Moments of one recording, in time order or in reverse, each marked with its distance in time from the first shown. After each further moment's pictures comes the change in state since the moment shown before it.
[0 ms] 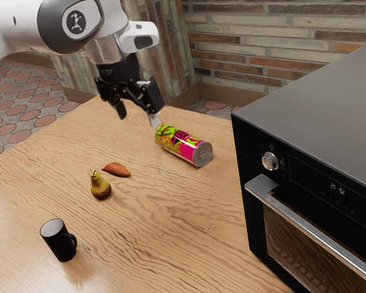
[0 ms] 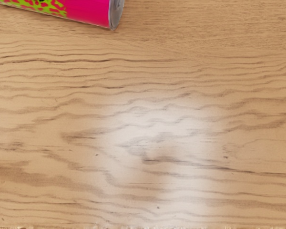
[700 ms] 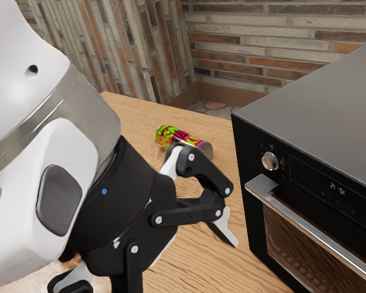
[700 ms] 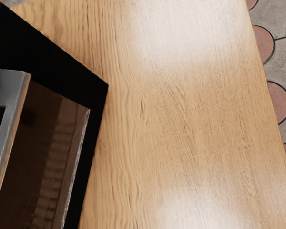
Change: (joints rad) arm -0.202 -0.580 -0.593 -0.477 -0.167 0.226 1.109
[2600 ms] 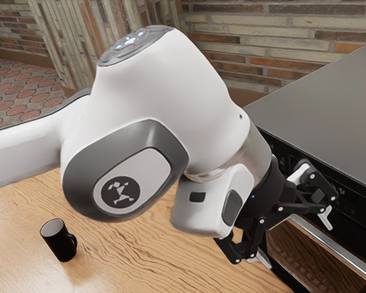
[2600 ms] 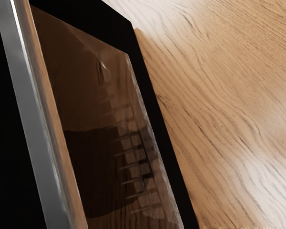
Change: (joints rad) arm 0.024 0.255 0.096 -0.112 0.045 0.368 0.571
